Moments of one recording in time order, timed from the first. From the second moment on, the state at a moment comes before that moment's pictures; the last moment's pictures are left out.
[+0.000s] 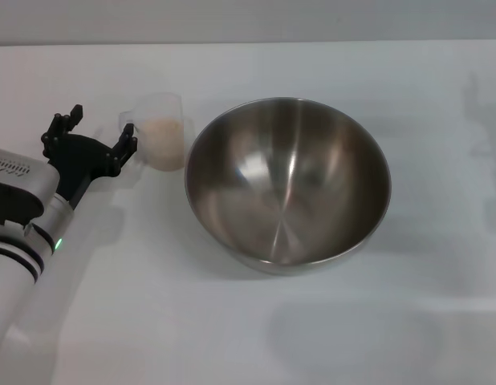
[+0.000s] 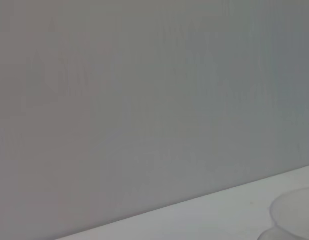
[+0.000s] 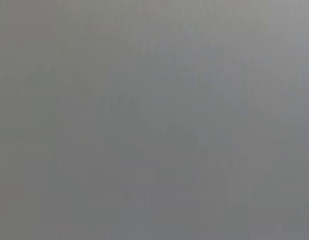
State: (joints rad) left arm -0.48 -2.08 -0.55 -0.30 2.04 0.91 0.15; right arm 0.40 2.08 -2.04 -0.39 0.79 -1.43 -0.15
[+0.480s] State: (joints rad) left arm -0.49 -2.08 -0.59 -0.30 2.04 0.88 0.15; right arm 0.41 2.08 -2.04 -0.39 0.80 -1.42 -0.15
